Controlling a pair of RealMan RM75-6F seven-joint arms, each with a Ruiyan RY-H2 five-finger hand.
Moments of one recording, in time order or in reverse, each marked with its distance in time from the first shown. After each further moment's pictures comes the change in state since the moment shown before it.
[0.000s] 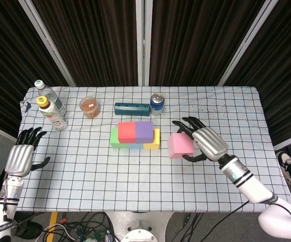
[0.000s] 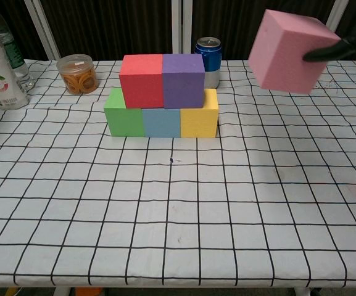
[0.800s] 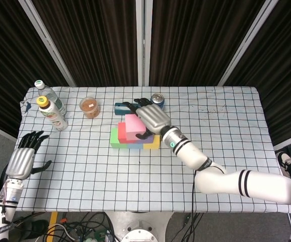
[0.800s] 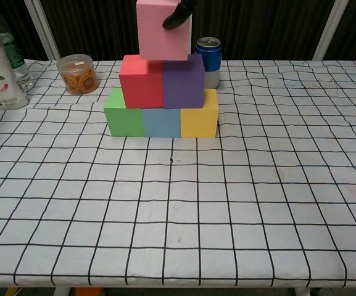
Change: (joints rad) left arm 0.019 -0.007 0.012 0.050 0.051 -0.023 -0.113; right arm 0.621 -0.277 0.038 0.206 0.823 -0.134 -0.471
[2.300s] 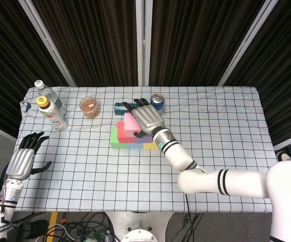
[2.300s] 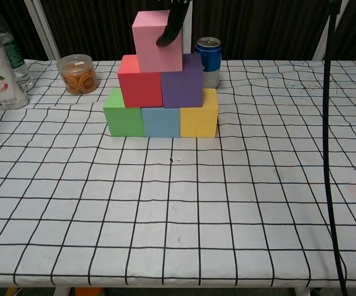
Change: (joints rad) left arm 0.006 -0.014 -0.003 0.057 0.028 -0.022 -0.077; right arm 0.115 -0.106 -0.045 0.047 0.228 0.119 -0.194
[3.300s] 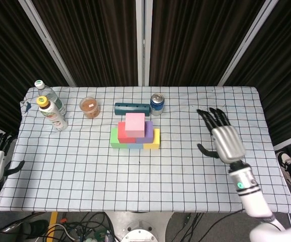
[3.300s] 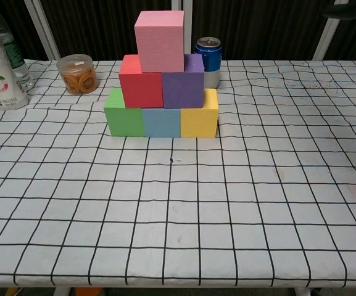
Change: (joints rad) left arm 0.089 0.046 -0.018 0.093 -0.067 0.079 -0.015; right arm -0.707 0.310 -0.268 -0.409 -0.825 0.629 0.281
